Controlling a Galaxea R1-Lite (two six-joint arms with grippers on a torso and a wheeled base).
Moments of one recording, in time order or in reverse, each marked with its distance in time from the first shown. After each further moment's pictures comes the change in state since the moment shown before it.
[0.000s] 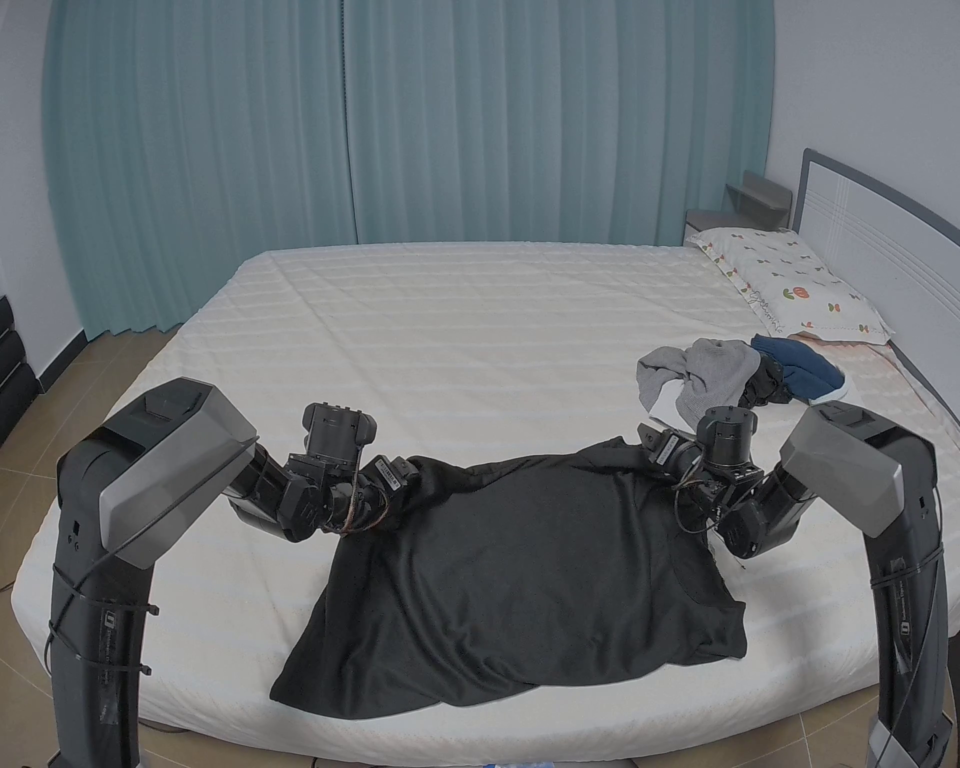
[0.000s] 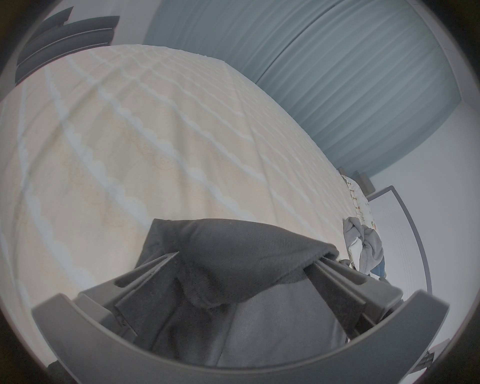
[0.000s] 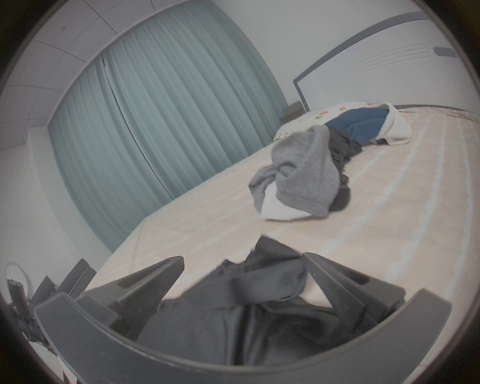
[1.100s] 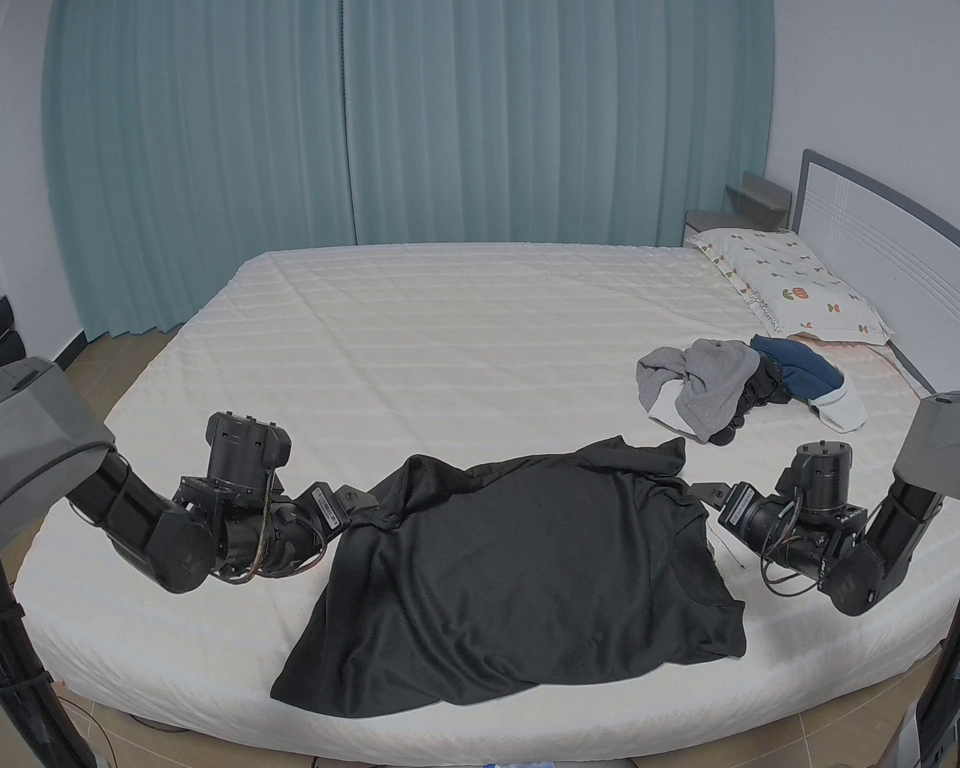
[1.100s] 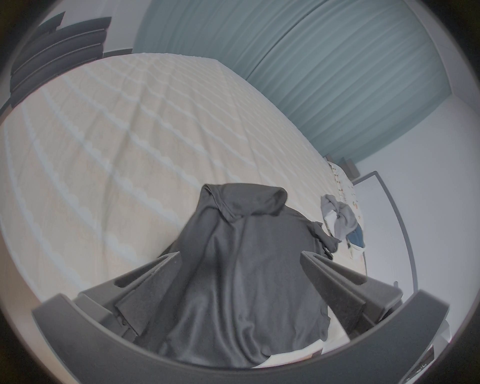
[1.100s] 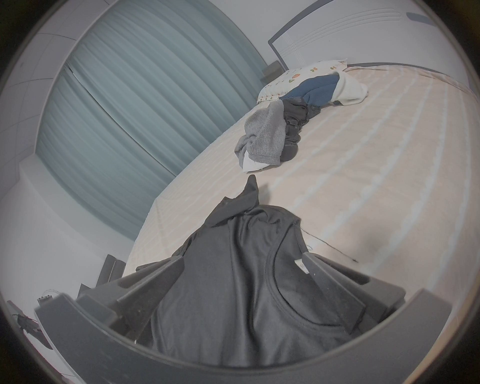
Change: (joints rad) left arm 0.003 -0.467 0.589 -0.105 -0.100 0.044; right arm -0.025 -0.464 0.729 -0.053 0.195 0.180
